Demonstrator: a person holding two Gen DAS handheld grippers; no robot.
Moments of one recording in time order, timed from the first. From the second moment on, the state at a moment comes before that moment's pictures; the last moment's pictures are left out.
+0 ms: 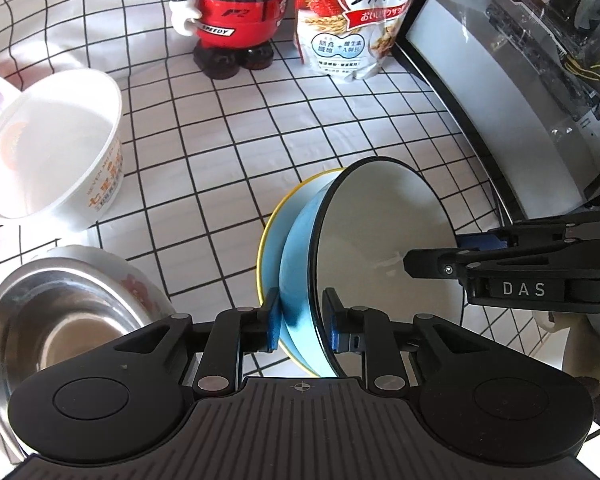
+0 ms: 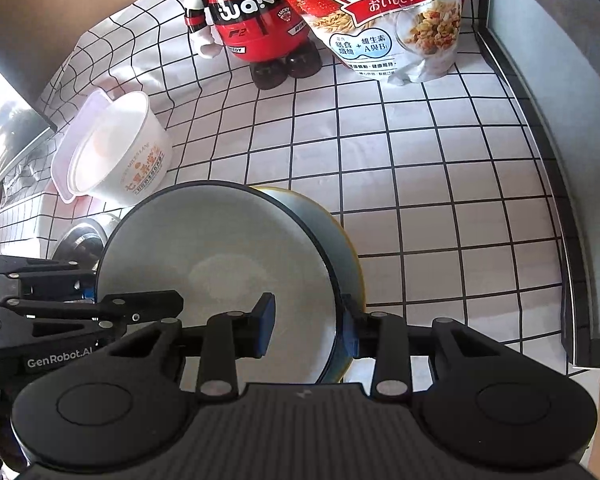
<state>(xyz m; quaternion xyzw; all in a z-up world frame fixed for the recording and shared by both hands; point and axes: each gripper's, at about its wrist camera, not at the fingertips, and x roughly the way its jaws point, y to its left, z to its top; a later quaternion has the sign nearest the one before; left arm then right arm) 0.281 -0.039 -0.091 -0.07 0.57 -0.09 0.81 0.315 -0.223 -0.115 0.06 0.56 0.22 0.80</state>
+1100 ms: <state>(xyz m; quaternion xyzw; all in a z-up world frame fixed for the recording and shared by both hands) 0.279 -0.017 -0.069 -0.11 0.53 -0.07 0.84 0.312 -0.242 -0.097 0.05 0.51 0.19 0.84</state>
